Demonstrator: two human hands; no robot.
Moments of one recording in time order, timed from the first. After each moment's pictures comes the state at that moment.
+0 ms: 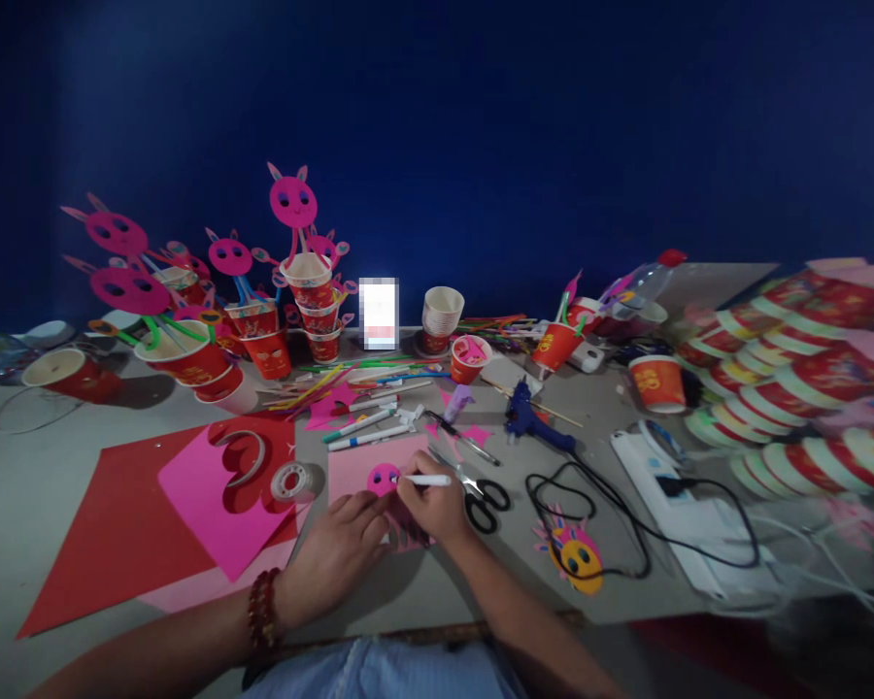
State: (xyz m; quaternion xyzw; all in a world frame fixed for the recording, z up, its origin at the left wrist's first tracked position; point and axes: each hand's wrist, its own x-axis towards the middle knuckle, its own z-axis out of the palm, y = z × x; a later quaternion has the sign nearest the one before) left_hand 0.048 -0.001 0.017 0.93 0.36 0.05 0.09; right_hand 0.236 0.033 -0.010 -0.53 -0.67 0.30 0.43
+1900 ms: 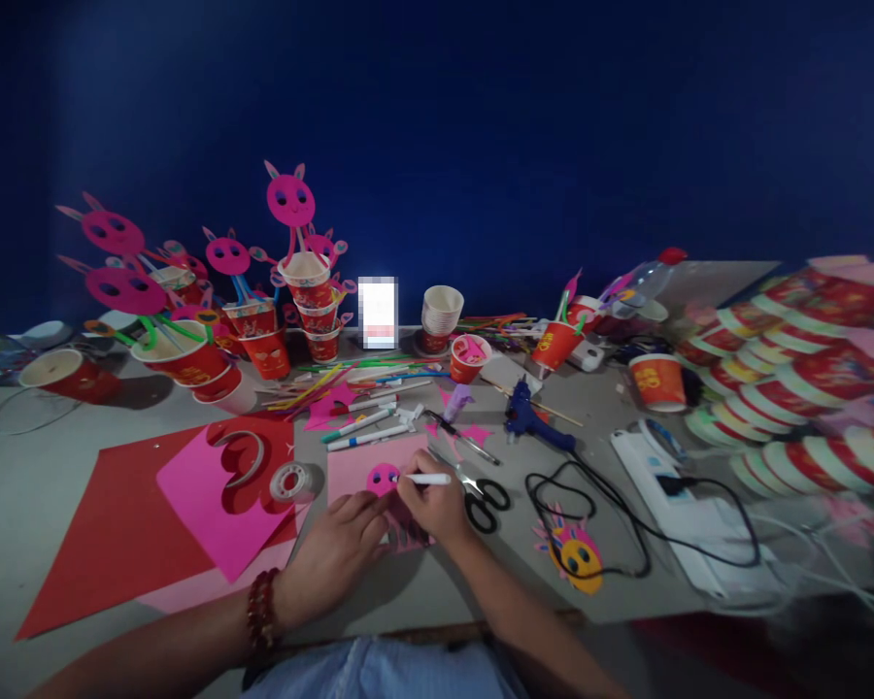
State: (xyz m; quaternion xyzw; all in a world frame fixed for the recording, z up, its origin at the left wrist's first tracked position) left_hand 0.048 -0.001 0.017 0.93 0.36 0.04 0.10; right_hand 0.237 0.033 -0.012 -0.53 -0.67 0.29 0.44
